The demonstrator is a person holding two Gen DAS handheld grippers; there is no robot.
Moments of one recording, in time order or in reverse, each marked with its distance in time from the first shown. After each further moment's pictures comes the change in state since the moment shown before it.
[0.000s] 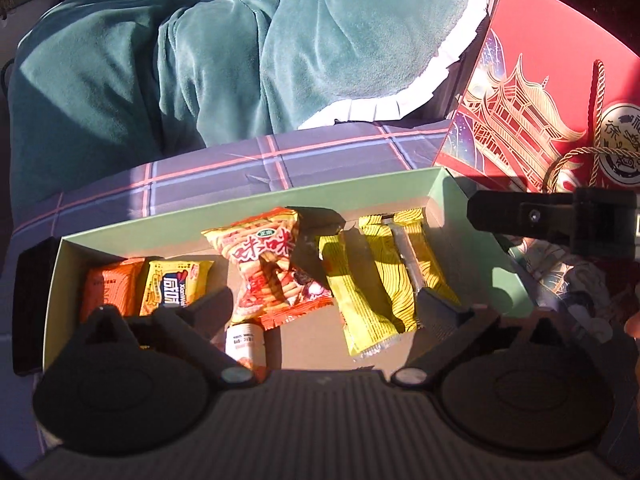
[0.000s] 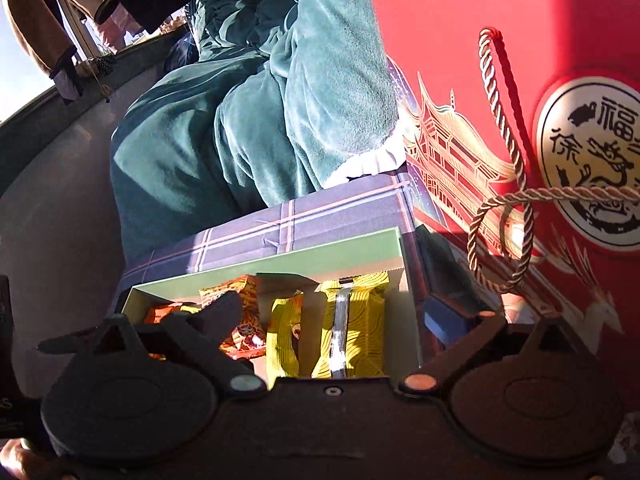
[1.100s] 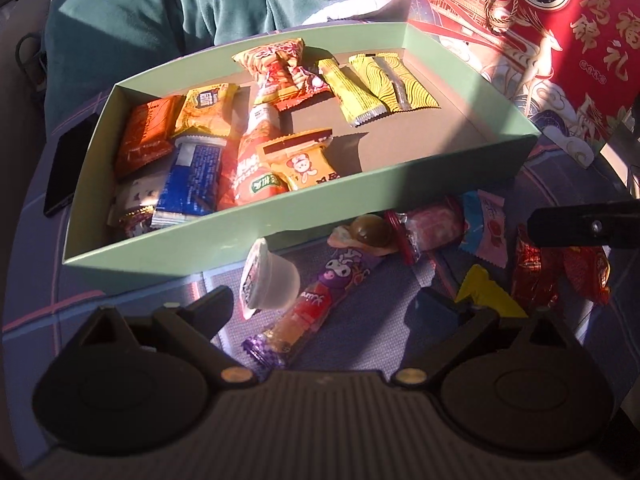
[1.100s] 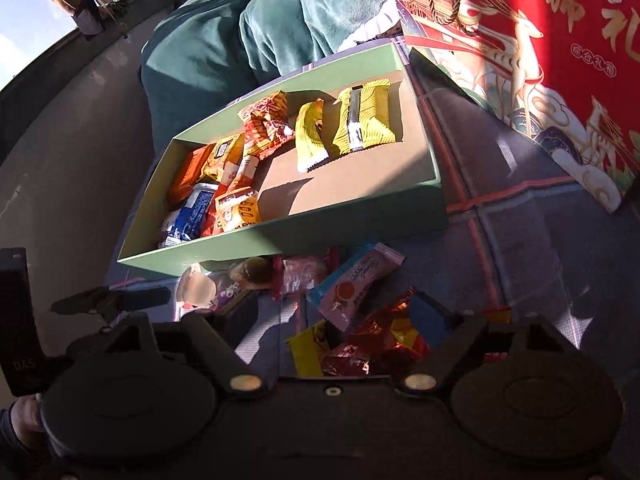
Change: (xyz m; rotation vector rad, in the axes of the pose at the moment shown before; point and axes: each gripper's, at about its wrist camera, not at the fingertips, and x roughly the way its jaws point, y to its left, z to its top) left arm -0.066 -0.002 -0.163 0.065 0.103 0.026; right arm -0.095 0.007 -0.154 0.018 0.203 0.042
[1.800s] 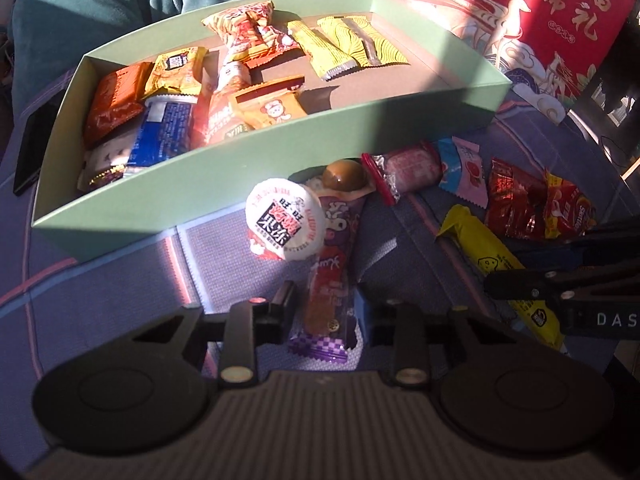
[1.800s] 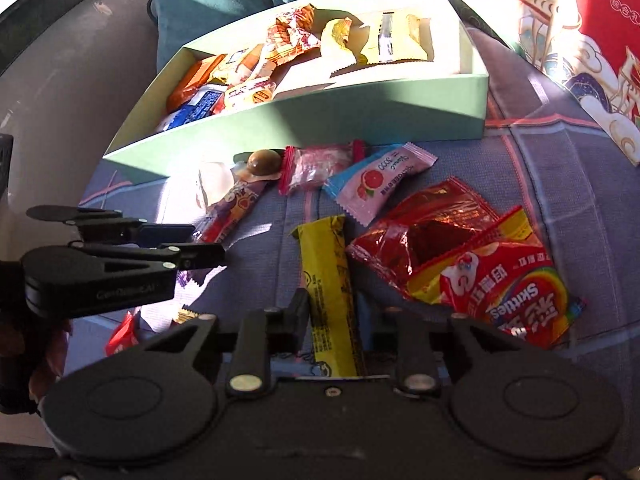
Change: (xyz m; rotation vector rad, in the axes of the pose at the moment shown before) left arm 0.005 0.003 -0.021 0.050 0.063 -0.091; right arm 0.033 0.028 -0.050 -0.125 0.115 -0.072
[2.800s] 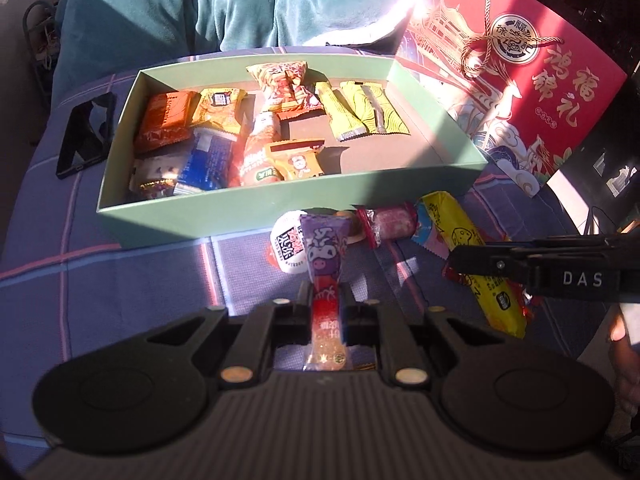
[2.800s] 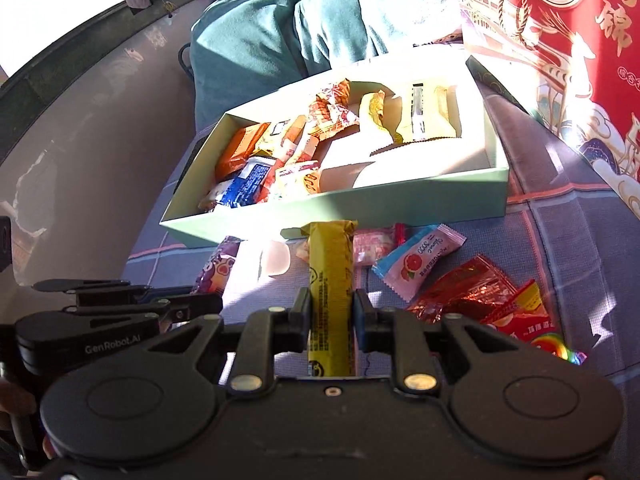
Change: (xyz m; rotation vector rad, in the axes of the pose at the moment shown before) left arm -0.074 0.012 -0.007 -0.165 -0.128 -0.040; right arm -0.046 0.007 0.032 0.019 -0.140 0.117
